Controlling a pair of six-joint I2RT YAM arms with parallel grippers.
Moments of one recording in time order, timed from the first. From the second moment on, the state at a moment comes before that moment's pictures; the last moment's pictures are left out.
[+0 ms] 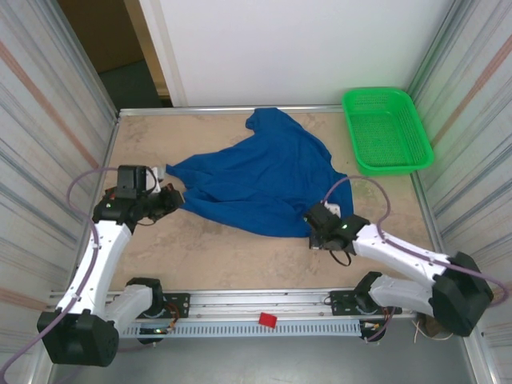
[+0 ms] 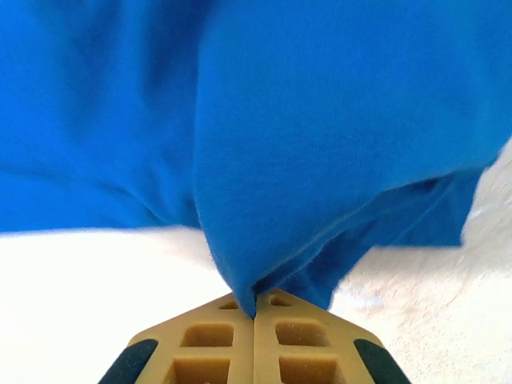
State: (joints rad) left arm -0.05 0.98 0.90 -0.81 0.38 -0.50; right arm 0.72 1.06 0.65 -0.78 0.25 0.78
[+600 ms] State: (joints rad) left arm 0.03 1.15 1.77 -0.83 0.44 -0.49; right arm 0.13 0.97 1.69 -0.88 -0.08 0.48
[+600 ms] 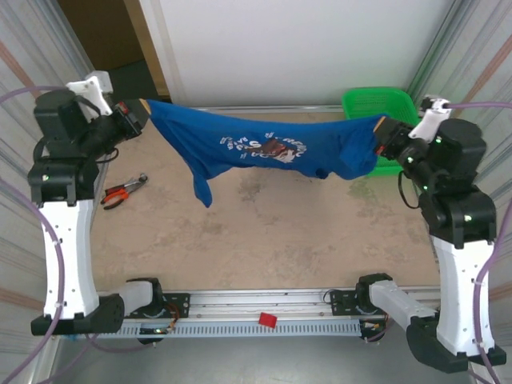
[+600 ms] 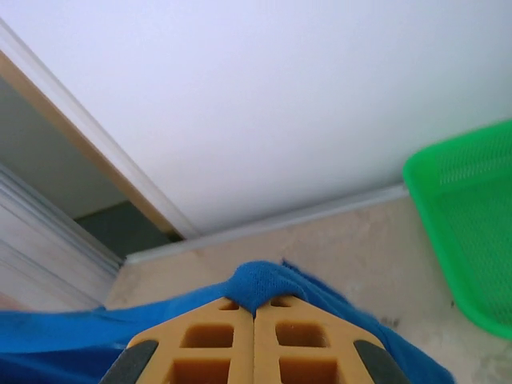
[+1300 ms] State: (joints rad) left arm 0.14 1.64 1.93 -0.70 0.48 -0.51; right arm 0.05 1.60 2.09 -0.69 -0.25 0.48
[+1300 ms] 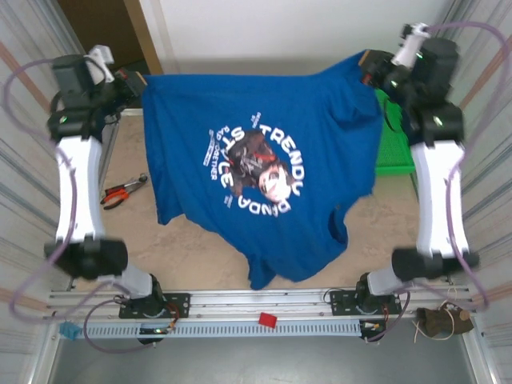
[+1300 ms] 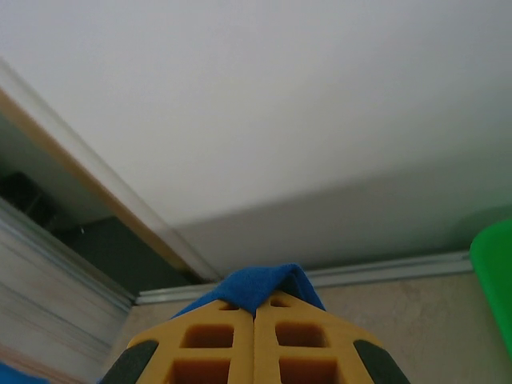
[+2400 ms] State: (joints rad) left arm 0.15 1.39 0.74 -0.41 0.55 -0.61; right arm 0.36 0.73 0.58 -0.61 -0.16 0.77
